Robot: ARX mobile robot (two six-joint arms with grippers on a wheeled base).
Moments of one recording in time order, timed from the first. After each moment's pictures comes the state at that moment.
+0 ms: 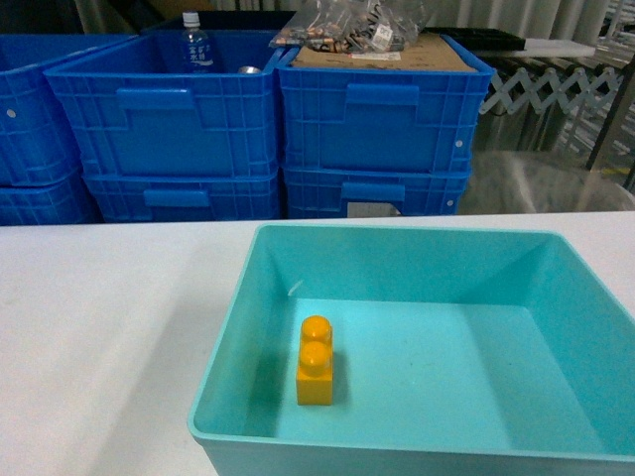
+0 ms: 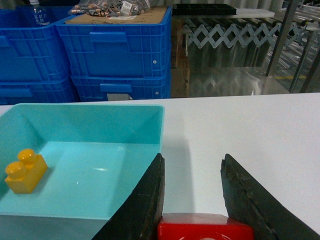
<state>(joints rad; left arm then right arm) 0.00 0.01 0.01 0.00 0.00 0.00 0.03 0.03 0.02 -0.06 0.05 0.01</state>
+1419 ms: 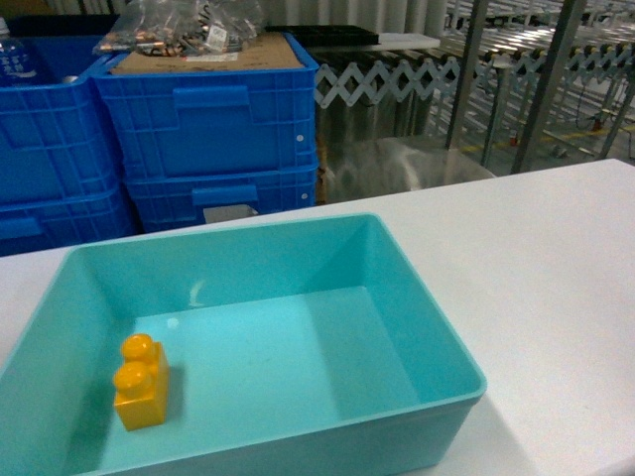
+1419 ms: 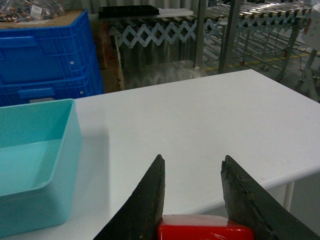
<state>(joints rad) 0.00 0.01 0.01 0.00 0.00 0.00 0.03 0.03 0.02 -0.06 0.05 0.02</state>
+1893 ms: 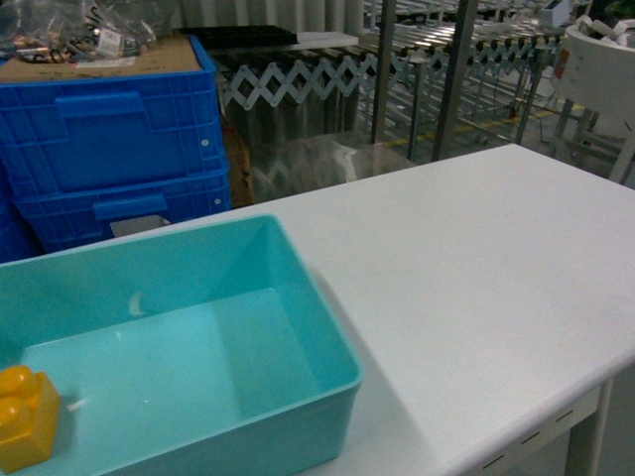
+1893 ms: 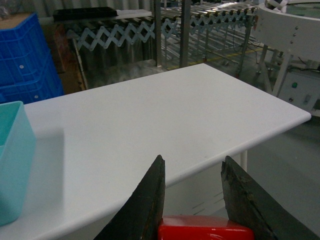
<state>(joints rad) 0.00 0.01 0.01 0.00 0.00 0.00 0.03 0.03 0.02 -0.06 0.05 0.02</state>
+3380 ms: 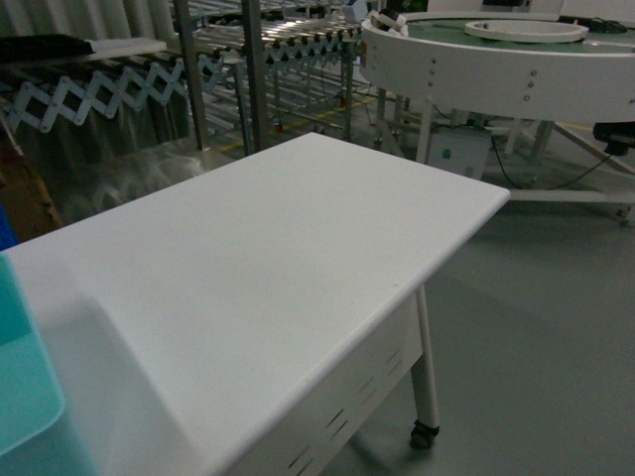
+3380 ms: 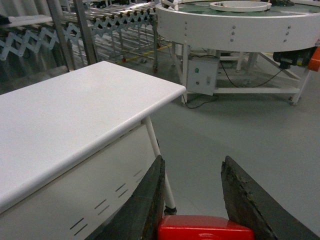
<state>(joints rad) 0.00 0.01 0.01 0.00 0.00 0.00 0.03 0.03 0.02 -0.06 0.05 0.02</state>
